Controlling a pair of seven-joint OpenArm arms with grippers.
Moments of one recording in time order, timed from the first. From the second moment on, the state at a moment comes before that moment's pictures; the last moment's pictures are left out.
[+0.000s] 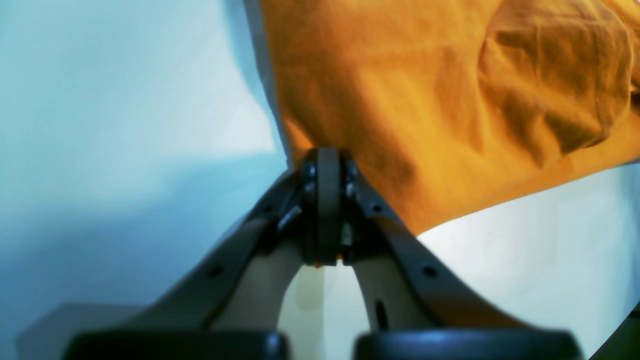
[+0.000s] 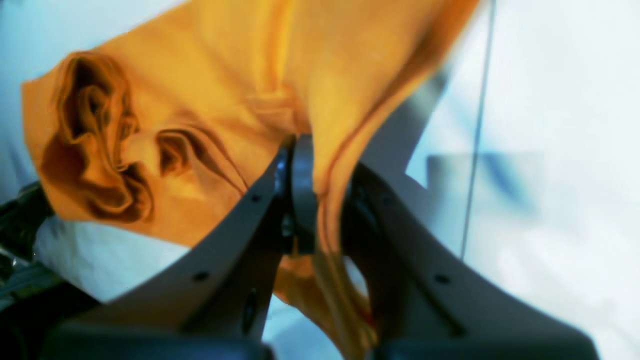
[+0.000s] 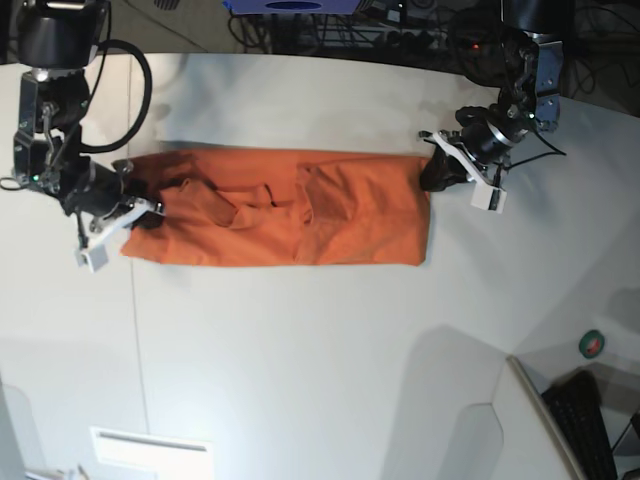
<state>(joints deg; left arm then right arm) 10.3 -15.8 -7.9 62.9 -21.0 -37.6 14.0 -2.7 8.9 13.5 76.0 34.5 17.4 -53.0</state>
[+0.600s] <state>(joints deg) 11.2 -17.4 -9.4 67.4 -20.6 -37.5 15.5 -3.9 9.2 -10.5 98.1 34.5 -1.5 -56.5</state>
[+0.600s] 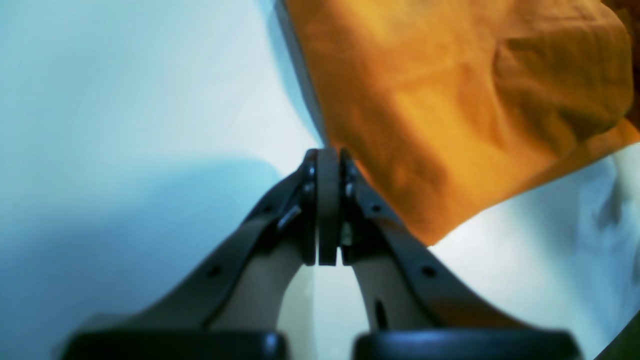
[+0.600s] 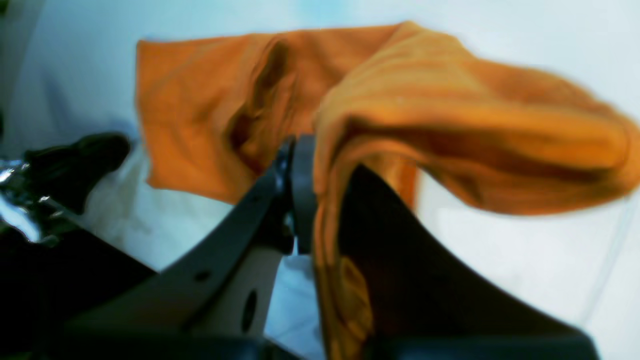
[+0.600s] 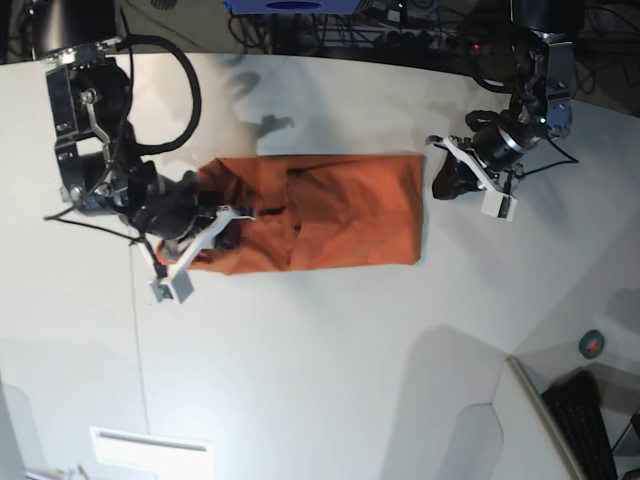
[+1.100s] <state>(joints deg) 7.7 -17.3 -6.1 63.5 -20.4 -34.2 15.3 2.7 8.3 -30.1 99.4 34.9 -13.8 -54.7</state>
